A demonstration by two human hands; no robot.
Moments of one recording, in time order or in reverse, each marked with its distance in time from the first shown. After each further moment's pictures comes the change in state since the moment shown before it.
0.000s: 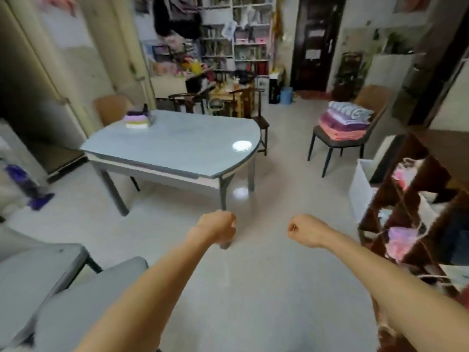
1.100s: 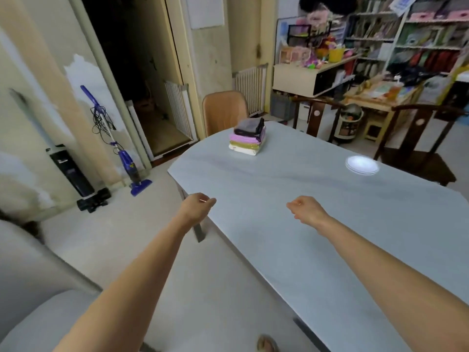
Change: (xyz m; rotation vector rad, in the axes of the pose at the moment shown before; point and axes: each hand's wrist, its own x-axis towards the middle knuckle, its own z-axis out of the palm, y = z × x) left_hand 0.415 -0.652 -0.159 -0.896 0.417 -0.826; right_hand 0.794 -0.442 -0.131 0.493 -0.093 -0.246
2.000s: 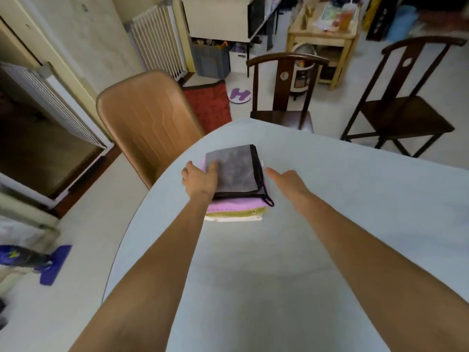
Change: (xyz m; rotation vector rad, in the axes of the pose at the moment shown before) left_hand 0.709 0.141 0.059 -0.087 0.005 -0.001; right_hand 0.602 -0.128 0.026 0.405 0.252 0.513
